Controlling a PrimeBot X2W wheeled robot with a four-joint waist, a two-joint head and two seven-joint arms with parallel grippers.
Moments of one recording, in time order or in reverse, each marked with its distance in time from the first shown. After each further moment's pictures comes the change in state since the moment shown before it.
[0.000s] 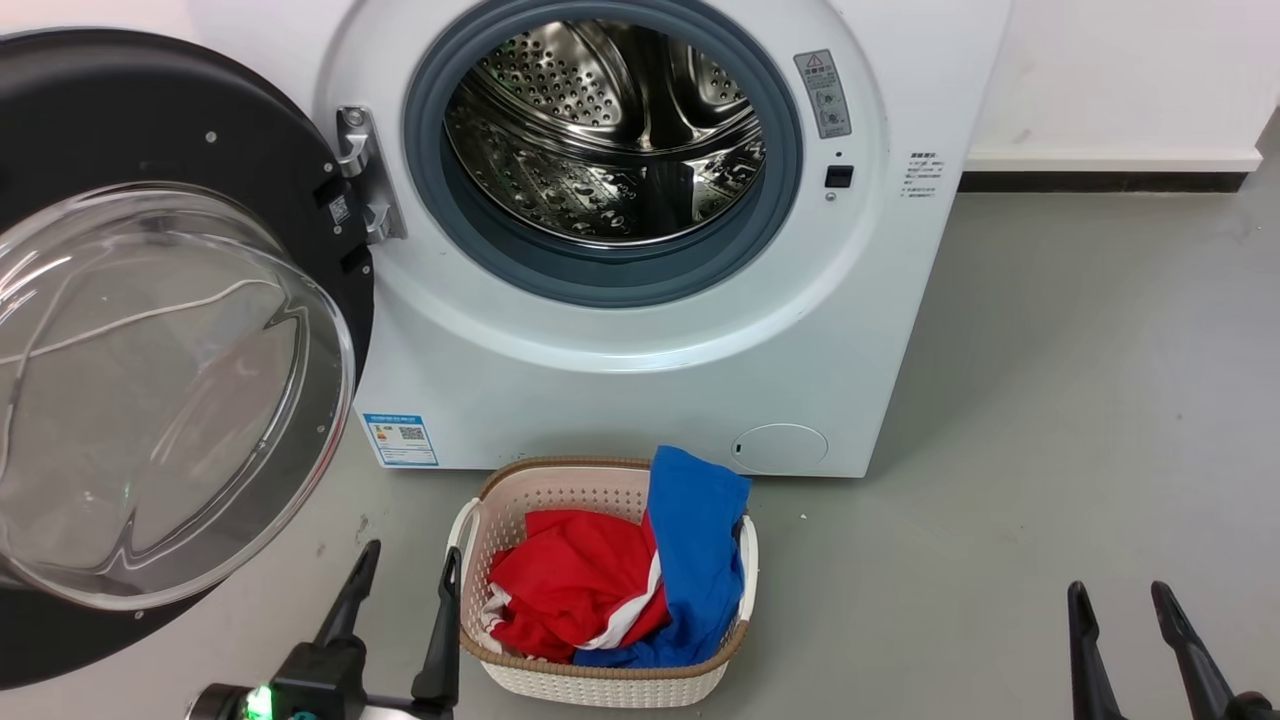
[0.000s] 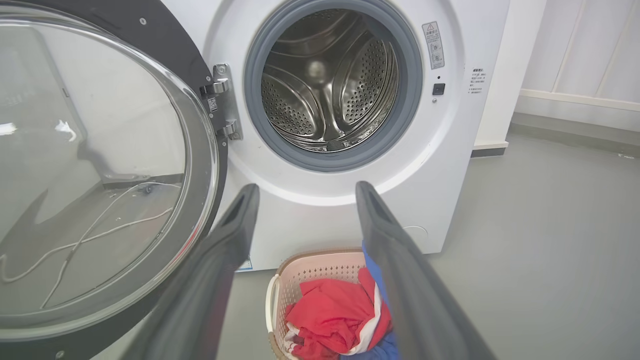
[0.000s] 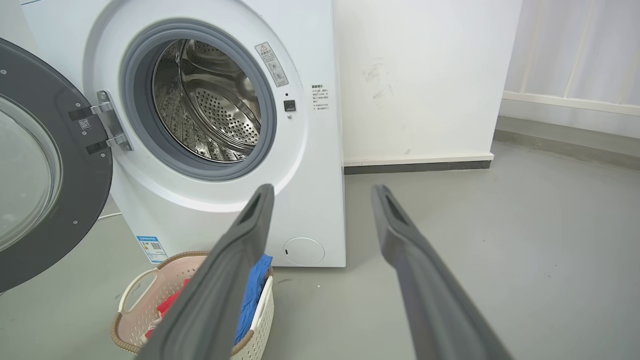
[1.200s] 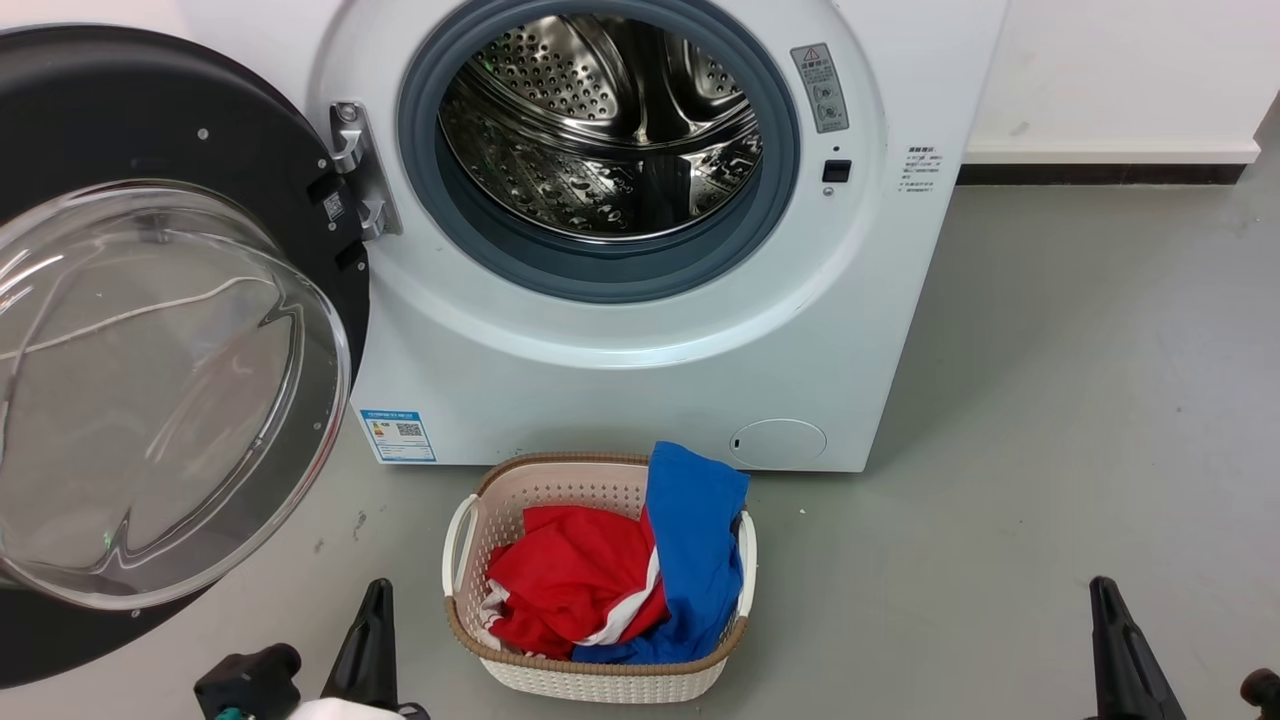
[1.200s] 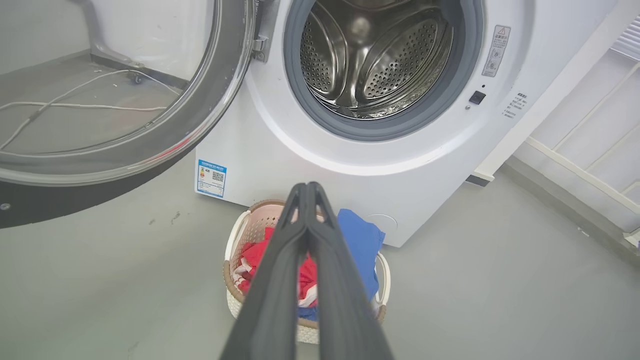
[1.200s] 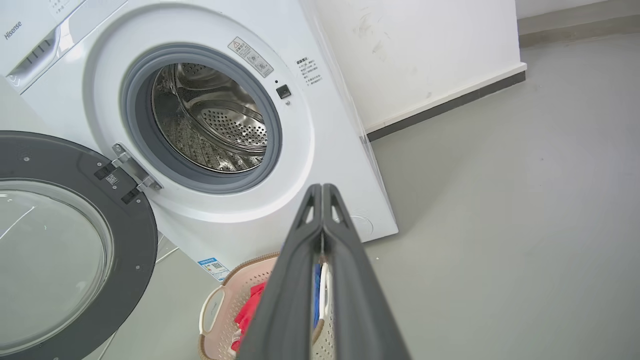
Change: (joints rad) left arm -0.007 -0.017 0.039 0.098 -0.358 0.004 0.089; right arm -0.065 -0.009 0.030 0.109 0.355 0.000 0.069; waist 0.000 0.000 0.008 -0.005
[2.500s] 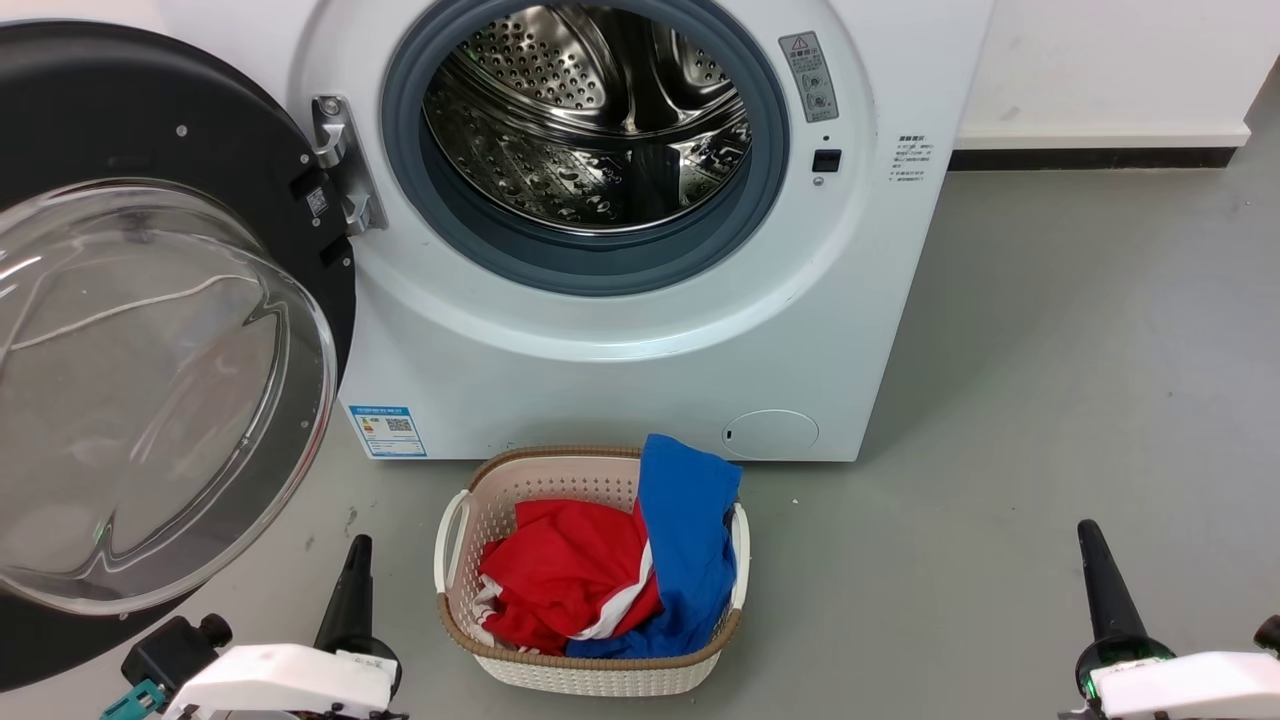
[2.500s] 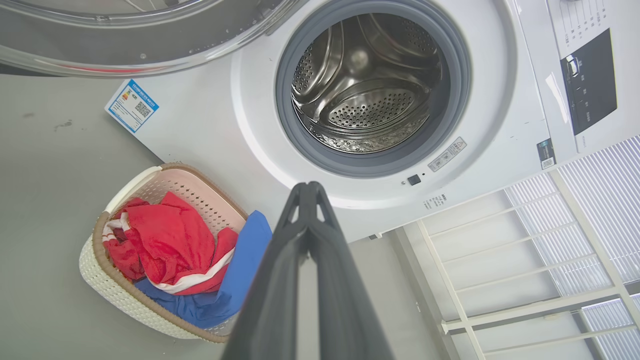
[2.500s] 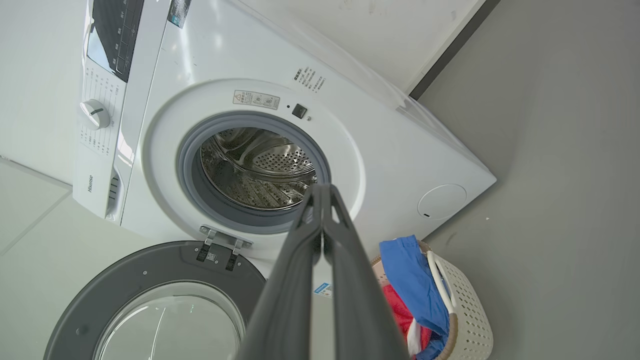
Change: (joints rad) left arm -0.097 -0.003 0.058 0.030 -0.604 -0.029 0.145; right arm -0.147 -0.016 0.011 0.098 0.586 0.000 0.129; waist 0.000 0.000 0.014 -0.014
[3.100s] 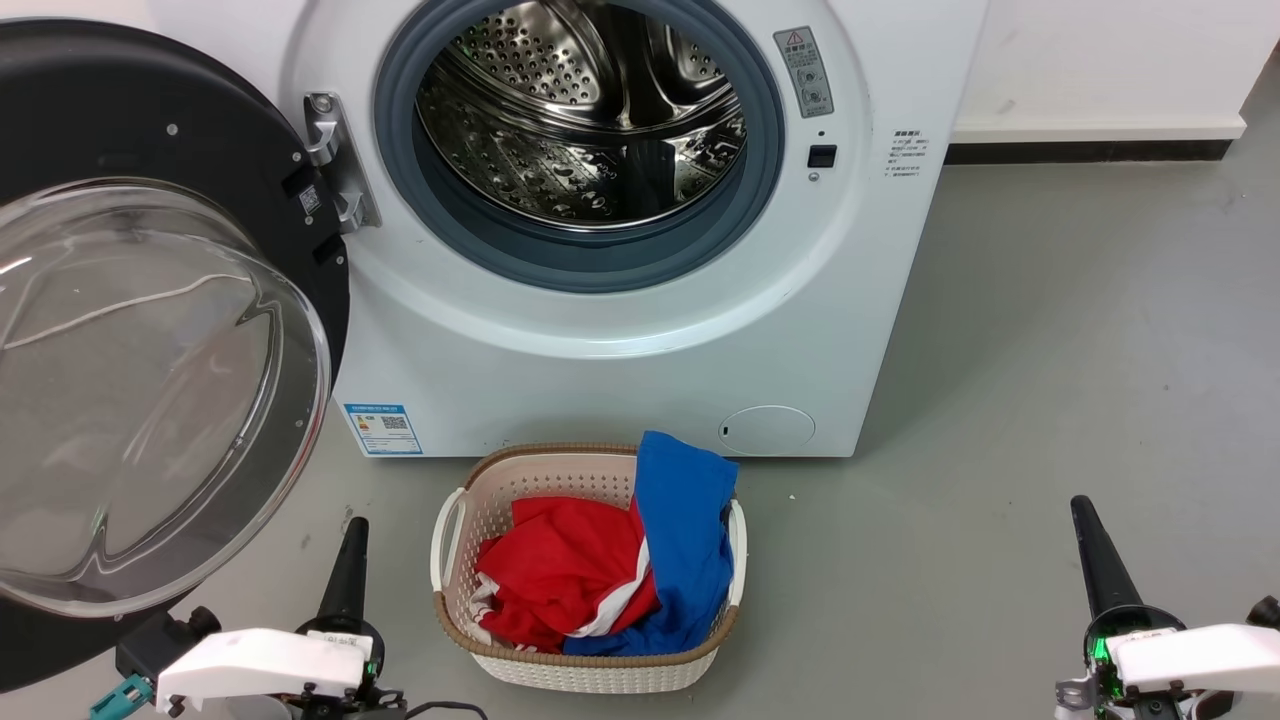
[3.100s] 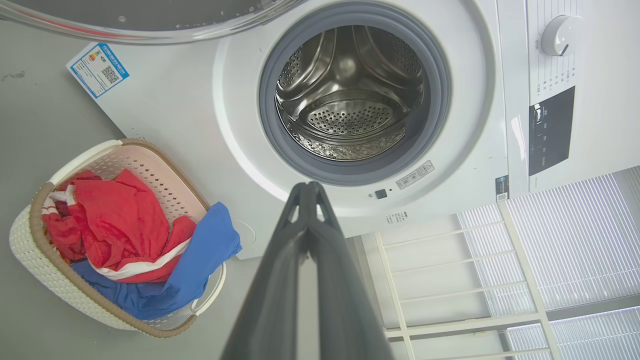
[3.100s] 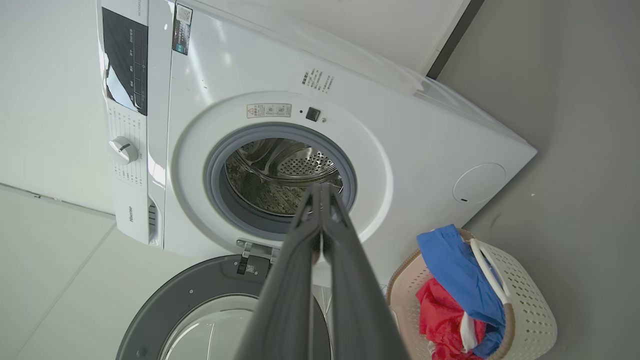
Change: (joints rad) left arm -0.031 -0.001 0.020 0.010 -0.199 -0.010 0.047; right arm -0.053 -0.001 -0.002 0.031 0.185 0.000 0.048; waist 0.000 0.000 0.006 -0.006
